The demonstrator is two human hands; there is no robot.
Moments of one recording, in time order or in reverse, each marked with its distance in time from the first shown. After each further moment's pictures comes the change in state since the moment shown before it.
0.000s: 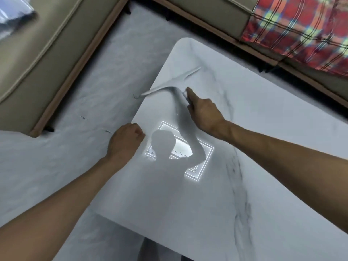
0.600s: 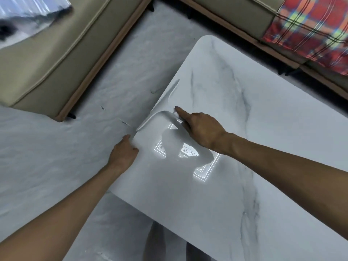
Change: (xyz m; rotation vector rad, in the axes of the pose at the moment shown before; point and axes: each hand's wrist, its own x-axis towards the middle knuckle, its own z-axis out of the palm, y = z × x) left_hand -0.063 -0.059 -0.004 -0.080 -0.180 -0.432; right_hand -0.044 -0.043 0.031 -0.154 -0.144 -0.309
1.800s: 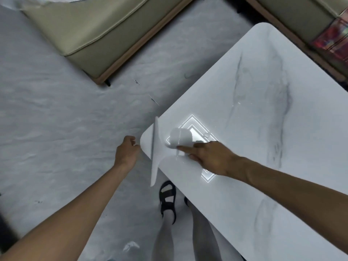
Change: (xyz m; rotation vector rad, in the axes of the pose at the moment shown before) left_hand -0.096 -0.133 0.019 -0.452 0.160 -0.278; right_hand -0.086 -0.083 0.099 -0.188 -0.253 -0.456
